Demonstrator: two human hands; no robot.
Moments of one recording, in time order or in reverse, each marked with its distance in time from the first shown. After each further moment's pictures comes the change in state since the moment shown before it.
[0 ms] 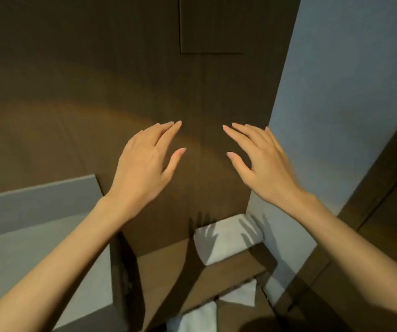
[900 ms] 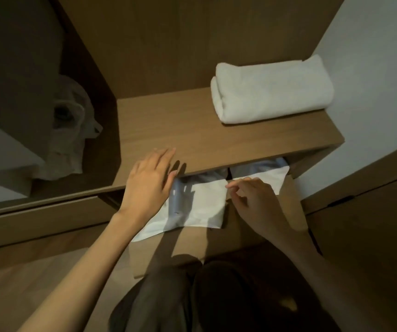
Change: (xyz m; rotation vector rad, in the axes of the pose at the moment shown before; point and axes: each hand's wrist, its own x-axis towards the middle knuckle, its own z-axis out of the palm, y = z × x) left_hand -0.483 -0.044 0.482 0.004 -0.523 -0.343; right_hand -0.482 0.122 0.503 0.270 -0.518 0.193
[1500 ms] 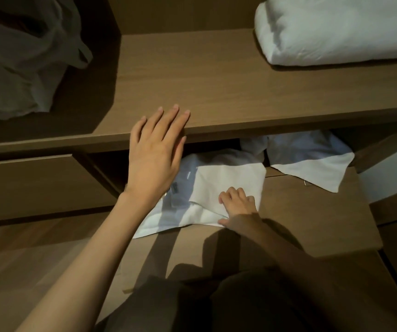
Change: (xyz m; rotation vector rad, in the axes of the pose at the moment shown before) left_hand -0.005 -0.068 0.171 0.128 0.400 0.002; right_hand 0.028 0.106 0.305 -0.450 -0.489 -0.001
